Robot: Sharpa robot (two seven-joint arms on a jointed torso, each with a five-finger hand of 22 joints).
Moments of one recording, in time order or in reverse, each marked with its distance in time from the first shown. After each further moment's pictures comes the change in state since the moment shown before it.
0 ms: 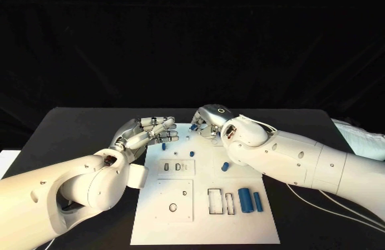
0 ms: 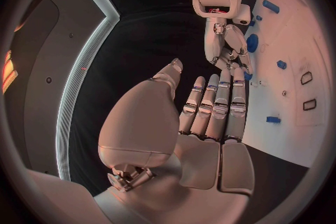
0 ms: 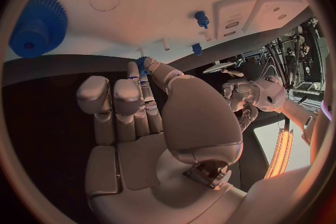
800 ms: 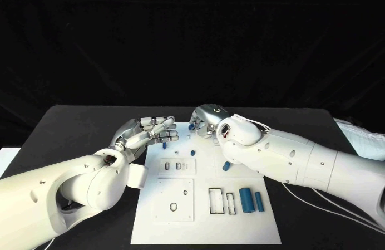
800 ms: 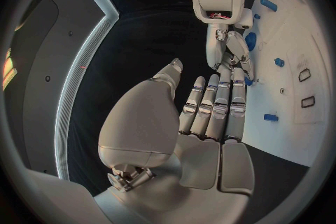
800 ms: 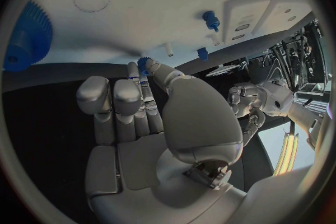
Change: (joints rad) left arm 0.001 0.001 0.000 -0.001 0.001 0.005 -0.002; left_hand 0.000 0.000 0.000 0.000 0.000 0.000 0.000 0.000 0.000 0.000 0.000 0.000 0.000 0.000 0.000 0.000 0.000 0.000 0.000 0.000 0.000 0.000; right arm 0.003 0.046 0.002 -0.047 -0.020 0.029 -0.043; right_hand -0.009 -0.009 0.000 0.014 -0.019 -0.007 0.003 -0.012 0.008 -0.003 0.003 0.000 0.000 0.000 0.000 0.004 0.000 0.000 0.000 0.000 0.004 0.002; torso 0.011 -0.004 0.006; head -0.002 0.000
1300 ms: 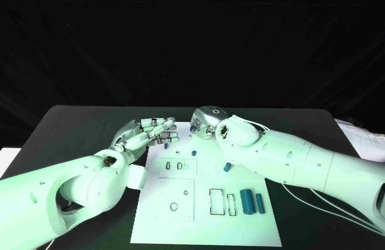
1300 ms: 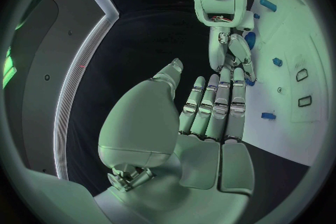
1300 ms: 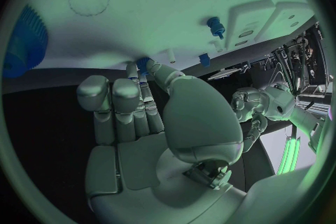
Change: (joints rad) left arm 0.000 -0.002 0.000 0.001 0.007 0.006 -0.002; left_hand 0.000 0.000 0.003 -0.003 0.000 0.000 0.000 0.000 0.000 0.000 0.000 0.000 0.000 0.000 0.000 -0.004 0.000 0.000 0.000 0.000 0.000 0.000; right arm 0.000 0.018 -0.001 -0.027 -0.019 0.022 -0.011; right_hand -0.016 -0.024 -0.004 0.015 -0.005 -0.059 0.018 -0.012 0.000 -0.064 0.016 -0.004 -0.002 -0.003 0.014 -0.021 -0.039 0.000 -0.027 0.012 -0.014 -0.033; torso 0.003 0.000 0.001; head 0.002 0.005
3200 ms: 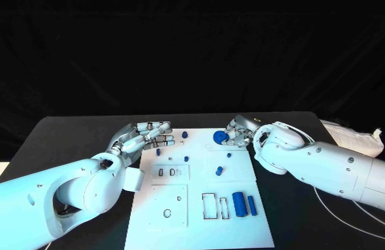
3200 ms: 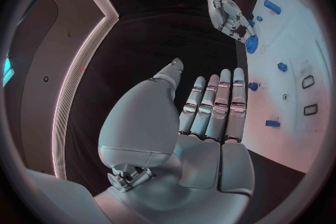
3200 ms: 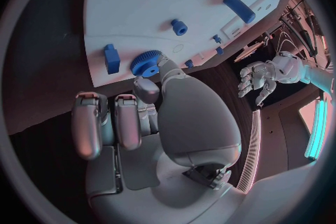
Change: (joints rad) left arm 0.000 -0.006 0.000 -0.025 0.016 0.010 -0.008; left_hand 0.000 0.000 0.003 -0.008 0.000 0.000 0.000 -0.004 0.000 -0.003 0.003 -0.004 0.000 0.000 0.000 -0.004 0.000 0.000 0.000 0.000 0.000 -0.003; right arm -0.047 -0.311 0.055 0.234 0.272 0.066 -0.143; right_hand 0.079 -0.023 -0.404 0.210 0.154 -0.146 -0.002 0.013 -0.011 0.189 -0.031 0.972 1.014 0.000 -0.021 0.399 0.487 -0.078 0.213 -0.012 0.250 0.382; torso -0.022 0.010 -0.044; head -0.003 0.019
